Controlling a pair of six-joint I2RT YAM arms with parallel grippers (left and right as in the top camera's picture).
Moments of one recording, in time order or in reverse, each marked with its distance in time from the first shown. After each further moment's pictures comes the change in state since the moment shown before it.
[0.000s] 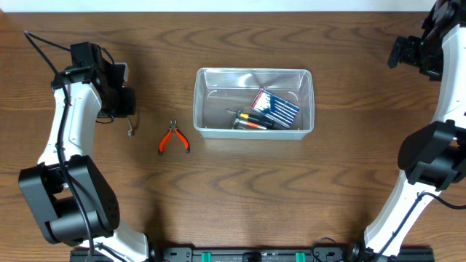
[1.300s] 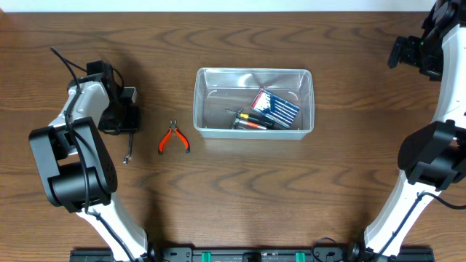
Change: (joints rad) left arm 0.031 0.239 -0.037 0.027 -0.038 0.034; right arm 0.000 0.000 0.000 0.000 0.000 0.000
